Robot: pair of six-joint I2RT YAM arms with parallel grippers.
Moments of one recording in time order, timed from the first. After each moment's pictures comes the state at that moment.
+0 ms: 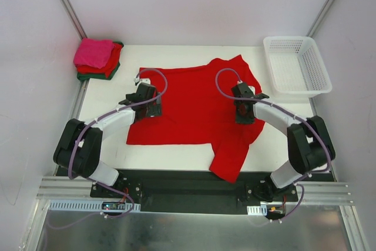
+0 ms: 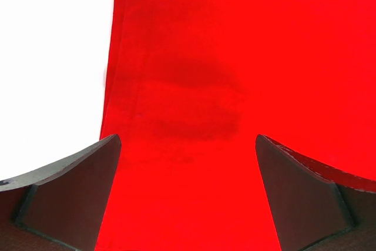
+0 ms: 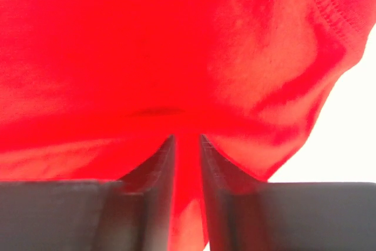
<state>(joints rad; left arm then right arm) -0.41 1.50 0.82 -0.26 -0.32 -0.38 0.42 1.61 0.97 -0.61 0.28 0.45</state>
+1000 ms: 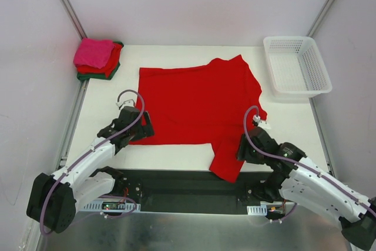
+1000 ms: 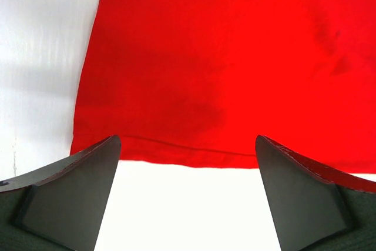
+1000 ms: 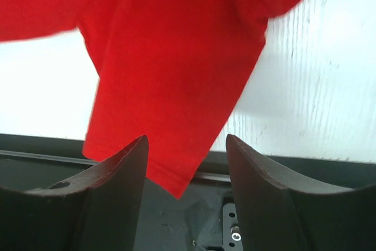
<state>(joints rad) -0.41 0.95 0.49 -0.44 -0.16 -0.61 0.79 0.67 0.54 -0.89 0.22 0.83</state>
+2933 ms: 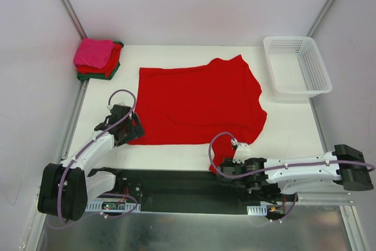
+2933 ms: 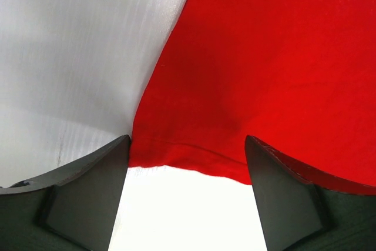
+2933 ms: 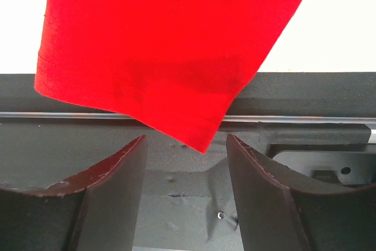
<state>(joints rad) -0.19 1.08 0.49 -0.48 -0.07 -0.58 1.55 1.05 0.53 -0.93 0.43 1.54</state>
